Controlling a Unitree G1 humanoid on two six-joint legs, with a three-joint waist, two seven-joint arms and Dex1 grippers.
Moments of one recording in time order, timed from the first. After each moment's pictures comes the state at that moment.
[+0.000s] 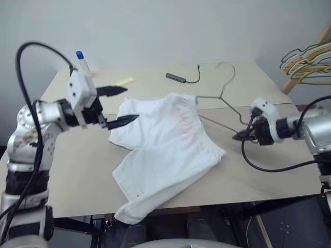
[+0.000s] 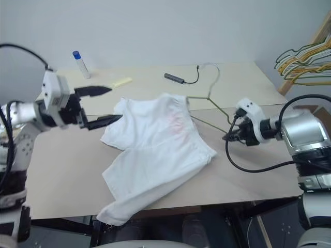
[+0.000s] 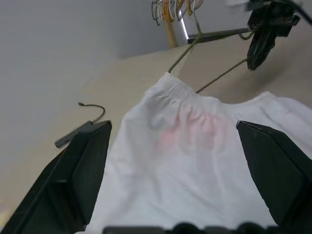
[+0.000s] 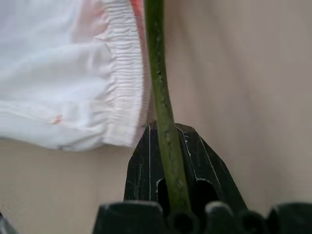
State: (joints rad) left arm -0.59 0.76 0.09 -0.06 -0.45 0.31 -1.08; right arm -0.70 -0.98 0.21 -0.04 0.28 1.00 1.13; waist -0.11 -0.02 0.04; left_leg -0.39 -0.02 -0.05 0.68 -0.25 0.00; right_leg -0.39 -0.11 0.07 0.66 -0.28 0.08
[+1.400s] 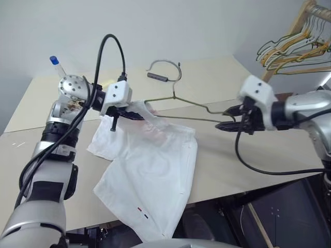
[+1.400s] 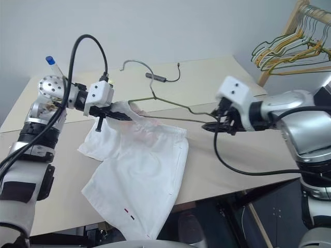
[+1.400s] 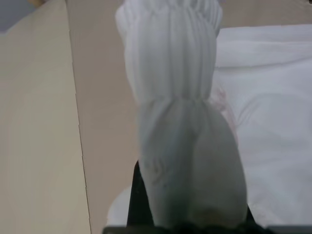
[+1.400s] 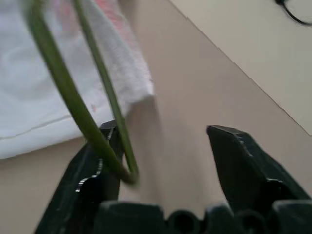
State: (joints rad) left arm -0.93 0.67 -0.17 0.59 -0.12 -0.10 -1.55; right arm -0.60 -1.00 0.01 -0.25 0.37 1.01 0.98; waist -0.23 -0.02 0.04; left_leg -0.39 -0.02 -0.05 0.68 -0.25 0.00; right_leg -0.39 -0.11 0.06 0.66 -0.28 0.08
